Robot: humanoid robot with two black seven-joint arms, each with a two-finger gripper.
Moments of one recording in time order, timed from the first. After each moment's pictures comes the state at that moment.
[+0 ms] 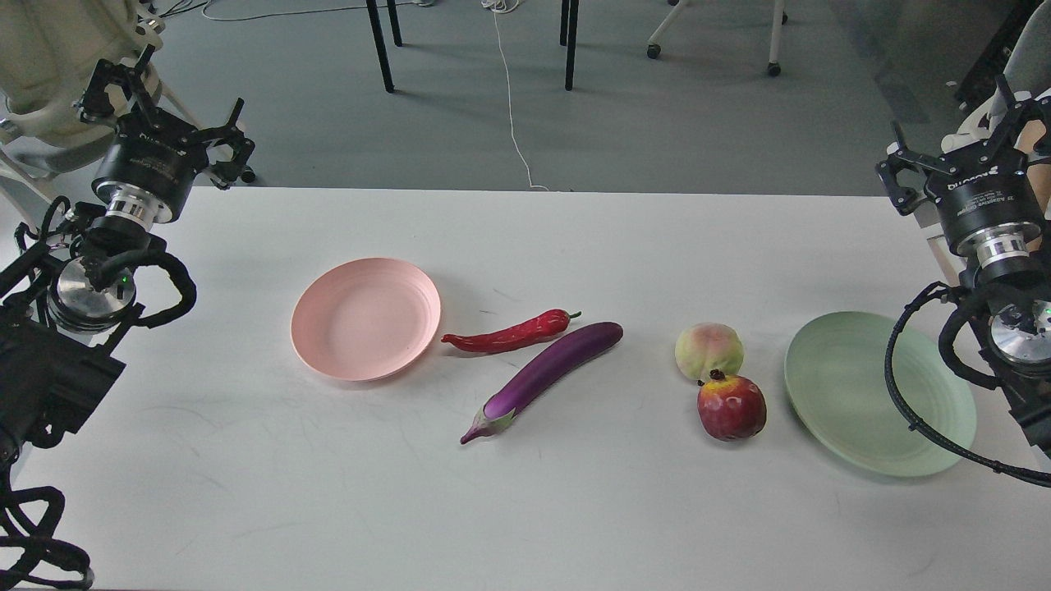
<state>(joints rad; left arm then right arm) -0.73 0.42 -0.94 -0.64 -0.21 -0.49 -0.23 0.63 -0.54 0.81 0.75 0.32 0.49 0.39</state>
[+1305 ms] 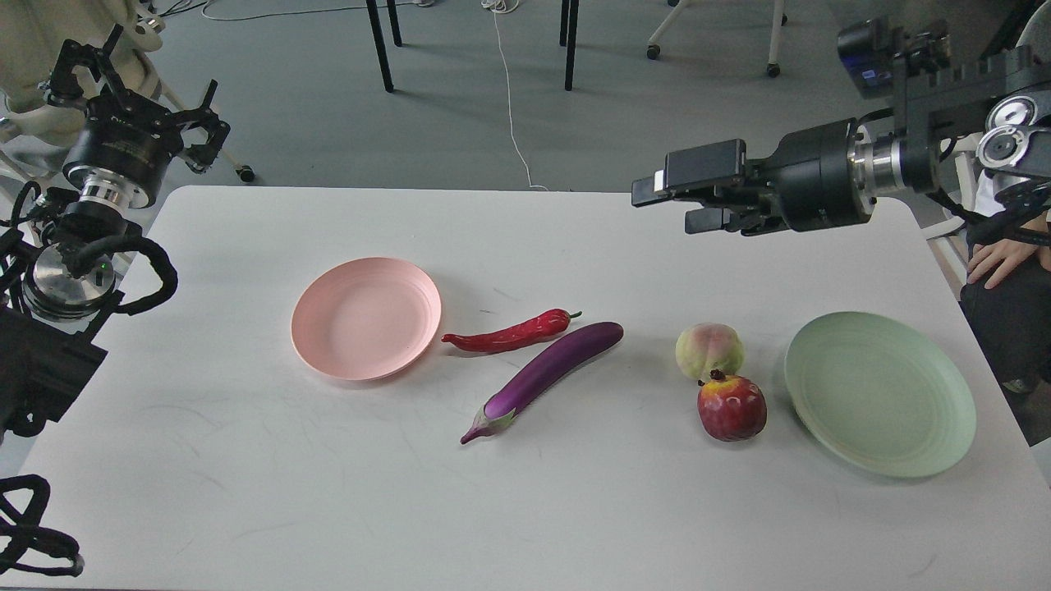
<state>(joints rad) -0.76 0.44 -0.94 -0.62 -0.21 -0.49 -0.24 1.89 -0.66 -0.78 1.41 -0.54 0.45 0.38</state>
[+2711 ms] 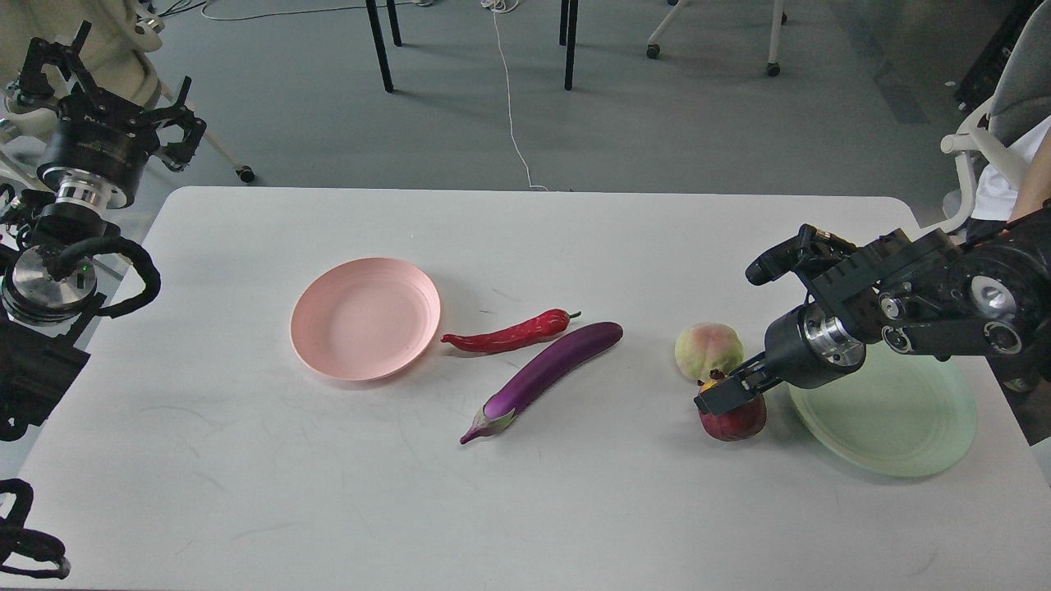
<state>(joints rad) -0.75 0.47 -0.94 -0.62 -0.21 -0.49 -0.27 1.68 -0.36 -1.10 1.29 -0.86 0.24 0.37</state>
